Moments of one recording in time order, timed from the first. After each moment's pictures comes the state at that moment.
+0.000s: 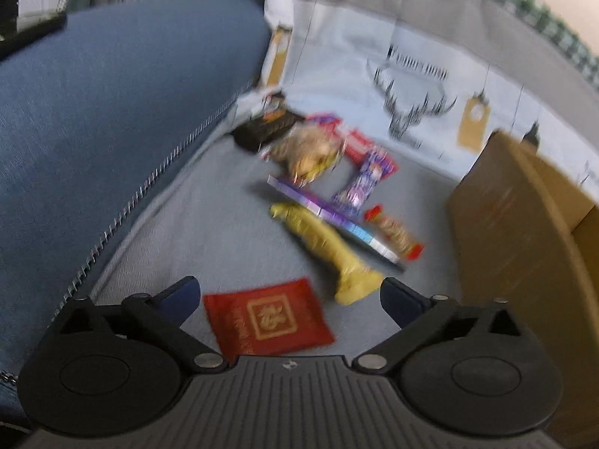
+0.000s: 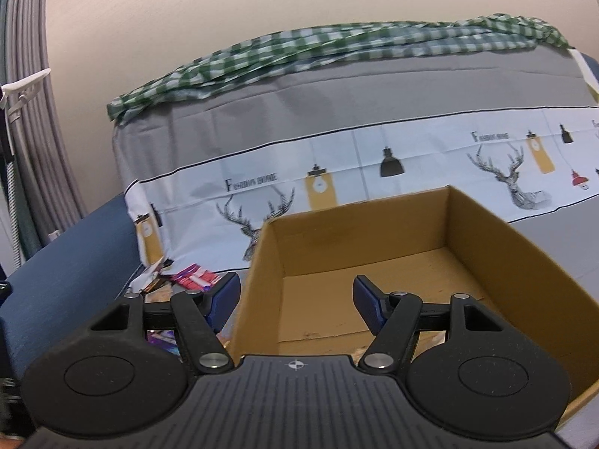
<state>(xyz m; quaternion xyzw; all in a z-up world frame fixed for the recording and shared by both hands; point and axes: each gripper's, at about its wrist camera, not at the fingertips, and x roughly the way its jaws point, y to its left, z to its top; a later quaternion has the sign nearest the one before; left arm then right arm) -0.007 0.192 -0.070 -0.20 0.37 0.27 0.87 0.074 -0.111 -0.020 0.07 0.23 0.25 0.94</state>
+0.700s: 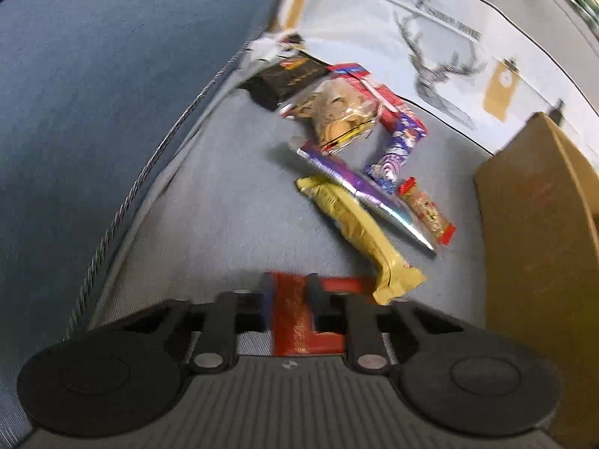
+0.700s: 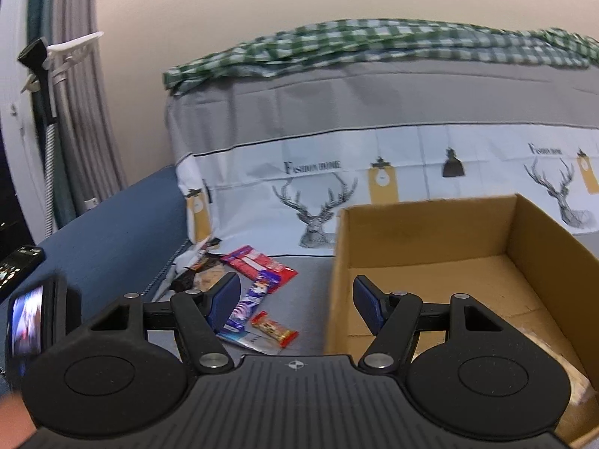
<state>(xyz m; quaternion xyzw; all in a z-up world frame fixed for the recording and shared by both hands) 0.012 0.250 -0.070 -0.24 0.46 0.23 0.83 0.052 -0.050 -0.015 0.02 0.22 0.32 0.92</state>
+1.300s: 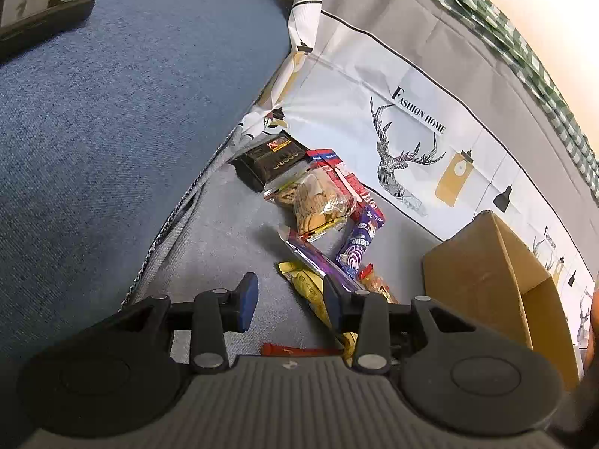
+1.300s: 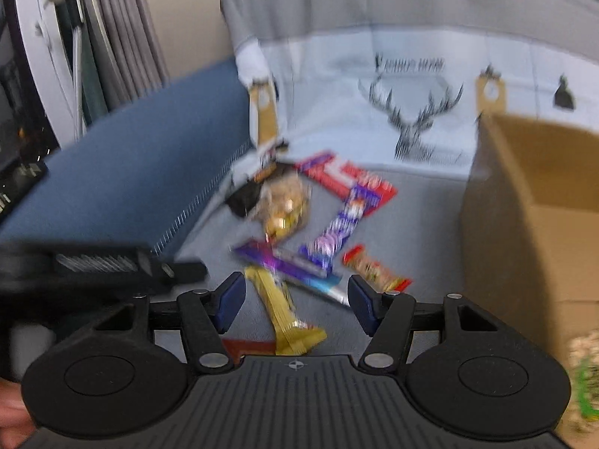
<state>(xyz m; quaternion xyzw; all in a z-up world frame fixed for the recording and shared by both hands) -0.022 0.278 -0.047 -0.32 0.33 0.20 0.87 0.094 0.067 -0.079 -0.04 0.36 0.40 0.84</state>
